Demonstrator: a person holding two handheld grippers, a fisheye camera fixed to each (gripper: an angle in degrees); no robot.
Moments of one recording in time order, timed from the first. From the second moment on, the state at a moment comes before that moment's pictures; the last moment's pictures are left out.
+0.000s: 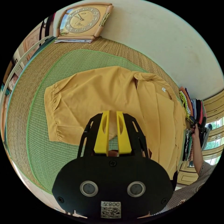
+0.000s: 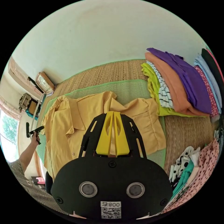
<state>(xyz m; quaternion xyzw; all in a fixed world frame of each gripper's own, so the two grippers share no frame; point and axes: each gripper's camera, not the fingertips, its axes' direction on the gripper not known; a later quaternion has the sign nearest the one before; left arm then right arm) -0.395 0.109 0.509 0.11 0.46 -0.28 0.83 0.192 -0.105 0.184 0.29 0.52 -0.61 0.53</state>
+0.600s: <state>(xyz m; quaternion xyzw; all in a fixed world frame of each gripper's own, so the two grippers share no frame) -0.407 0.121 0.565 0.11 0.40 -0.33 0.85 0.148 -0.182 0.166 0.35 0.54 -0.53 0.55</state>
